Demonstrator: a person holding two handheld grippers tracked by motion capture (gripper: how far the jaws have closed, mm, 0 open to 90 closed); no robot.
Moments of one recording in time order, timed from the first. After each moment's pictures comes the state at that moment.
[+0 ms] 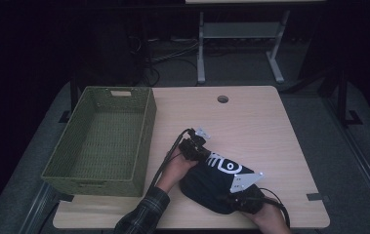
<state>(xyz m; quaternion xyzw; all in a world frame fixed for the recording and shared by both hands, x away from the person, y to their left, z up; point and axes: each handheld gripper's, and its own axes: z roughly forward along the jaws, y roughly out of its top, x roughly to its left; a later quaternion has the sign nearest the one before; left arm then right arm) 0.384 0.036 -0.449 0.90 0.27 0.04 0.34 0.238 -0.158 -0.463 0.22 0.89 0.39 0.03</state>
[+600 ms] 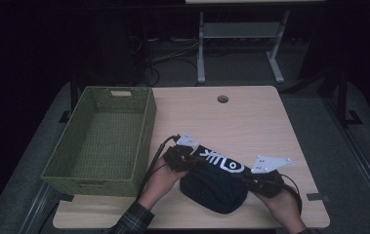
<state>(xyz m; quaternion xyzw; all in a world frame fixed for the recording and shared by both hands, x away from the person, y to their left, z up) 0.314 0.081 -0.403 0.88 0.26 0.04 0.39 0.261 -0.205 -0.423 0.27 0.85 0.43 0.12</state>
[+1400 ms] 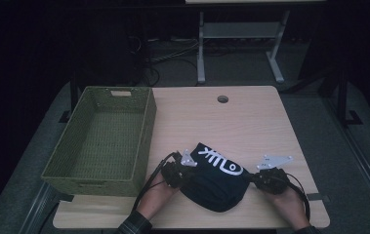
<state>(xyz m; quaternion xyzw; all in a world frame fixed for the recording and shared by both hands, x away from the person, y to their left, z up) 0.302 0.082 -0.441 0.92 0.26 0.09 0.29 0.278 -0.233 -0.464 0.34 0.86 0.37 0.11</state>
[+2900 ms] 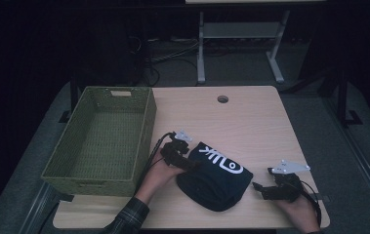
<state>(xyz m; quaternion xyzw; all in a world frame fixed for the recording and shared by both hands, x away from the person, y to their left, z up) 0.362 0.087 -0.439 0.89 0.30 0.03 0.35 0.264 -0.269 -0.482 0.42 0.82 0.36 0.17</state>
